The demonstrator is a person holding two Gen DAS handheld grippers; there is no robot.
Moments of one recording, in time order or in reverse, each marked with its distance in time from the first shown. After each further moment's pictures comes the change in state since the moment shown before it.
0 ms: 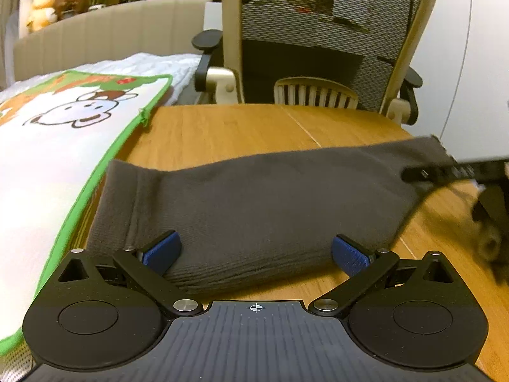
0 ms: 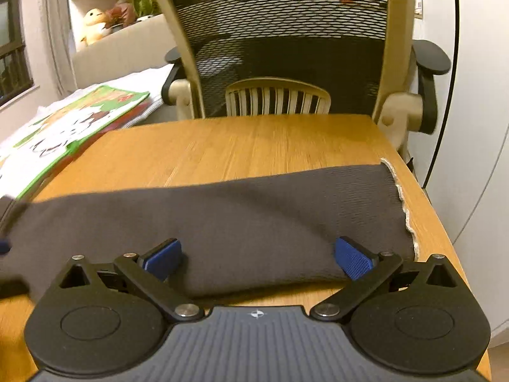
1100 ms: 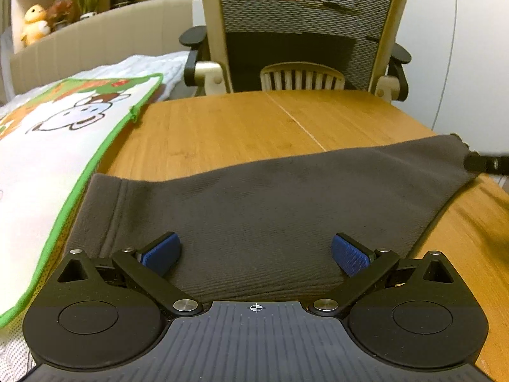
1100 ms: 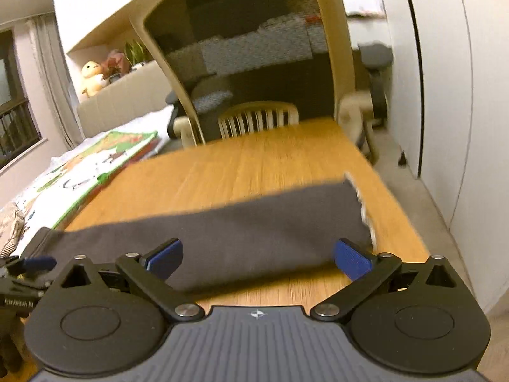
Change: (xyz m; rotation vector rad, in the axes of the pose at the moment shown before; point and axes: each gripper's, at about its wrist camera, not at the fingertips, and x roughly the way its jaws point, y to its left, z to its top) left arm -0.009 -0.035 -0.013 0.077 0.035 0.049; right arm -0.092 -0.027 -0.040 0.139 -0.144 0.058
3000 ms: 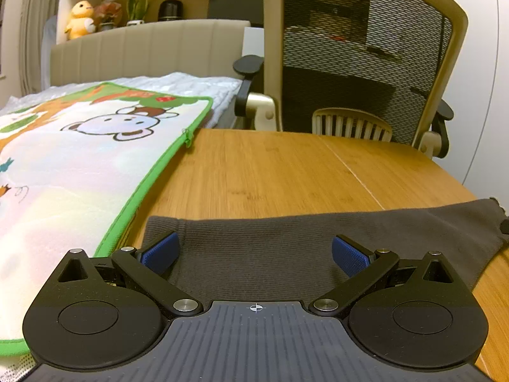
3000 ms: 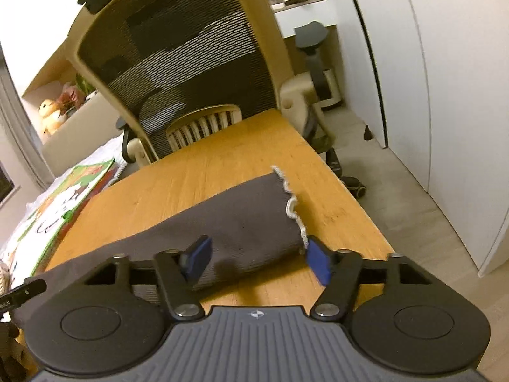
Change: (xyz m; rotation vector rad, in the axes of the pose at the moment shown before) left arm 0.007 0.049 0.012 -0.148 -0.132 0.079; right arm 0.007 -0.044 -0.003 0.215 0.018 -0.106
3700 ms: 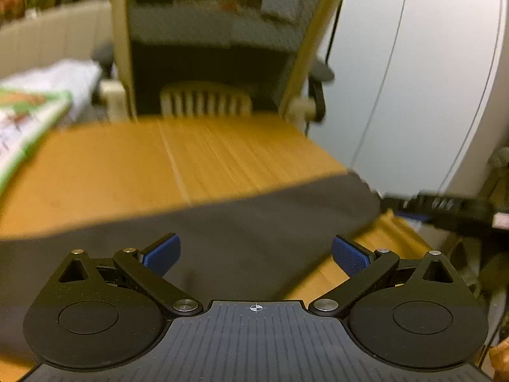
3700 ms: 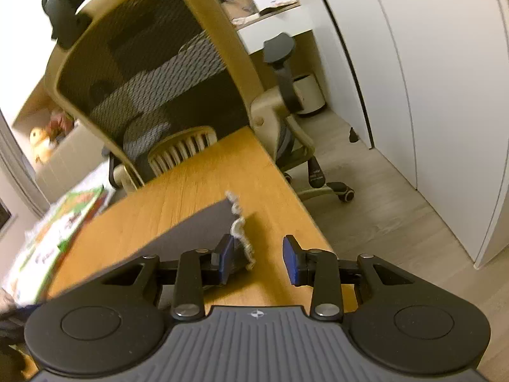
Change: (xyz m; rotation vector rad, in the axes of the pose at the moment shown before) left arm 0.014 -0.152 0.016 0.101 0.183 -0.347; right arm -0.018 -0.043 0.022 0.126 -0.041 0.000
